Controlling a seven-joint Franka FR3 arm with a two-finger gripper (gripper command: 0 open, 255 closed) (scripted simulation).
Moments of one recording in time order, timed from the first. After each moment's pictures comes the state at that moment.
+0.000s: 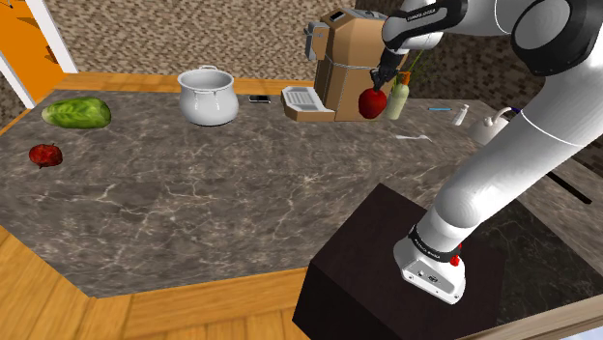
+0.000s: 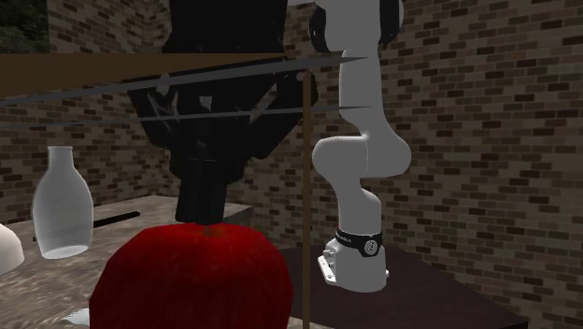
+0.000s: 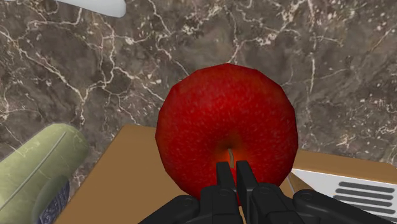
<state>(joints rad) -0.23 -0.11 -0.45 -2.10 -0.08 2.23 -0.17</state>
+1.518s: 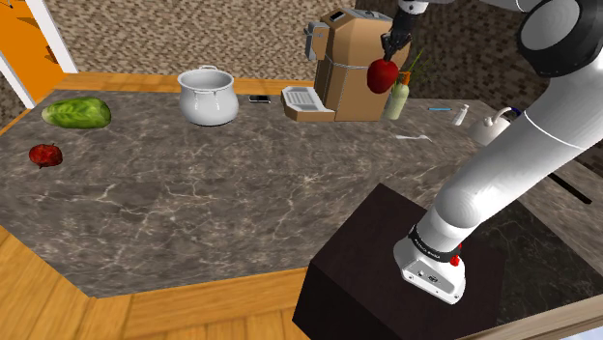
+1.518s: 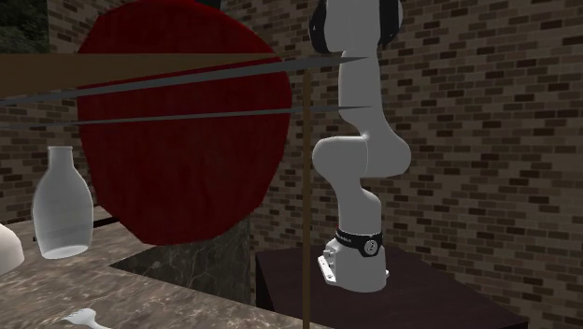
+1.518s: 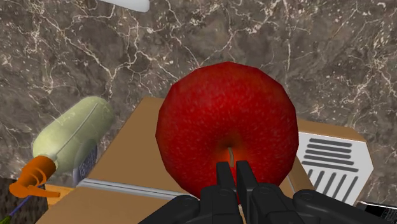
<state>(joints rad) -0.22 -0.14 -0.43 -1.82 -0.08 1.93 -0.17</state>
